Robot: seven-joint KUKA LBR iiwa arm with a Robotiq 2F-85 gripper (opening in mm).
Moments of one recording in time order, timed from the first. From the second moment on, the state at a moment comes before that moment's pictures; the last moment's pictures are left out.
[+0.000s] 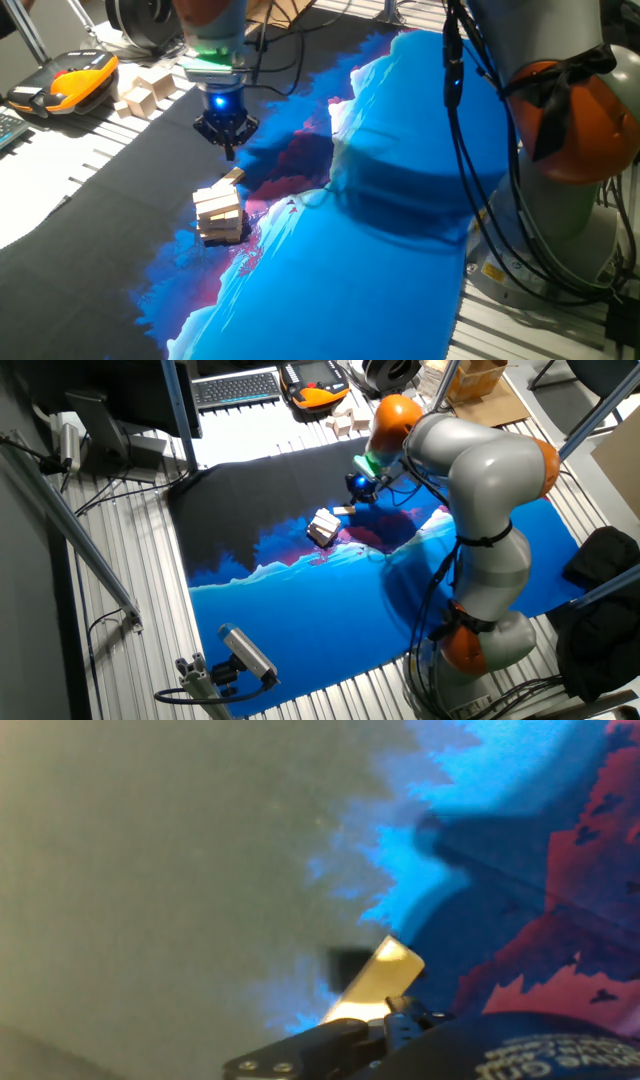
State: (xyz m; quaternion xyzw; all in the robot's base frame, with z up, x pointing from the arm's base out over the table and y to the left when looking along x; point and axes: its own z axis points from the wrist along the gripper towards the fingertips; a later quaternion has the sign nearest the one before) arm 0.579 0.059 0.084 -0.51 -0.86 -0.06 0.05
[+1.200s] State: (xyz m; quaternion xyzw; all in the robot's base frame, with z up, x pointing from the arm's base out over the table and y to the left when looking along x) arm 0.568 0.062 0.101 -0.32 -0.94 0.02 0.07
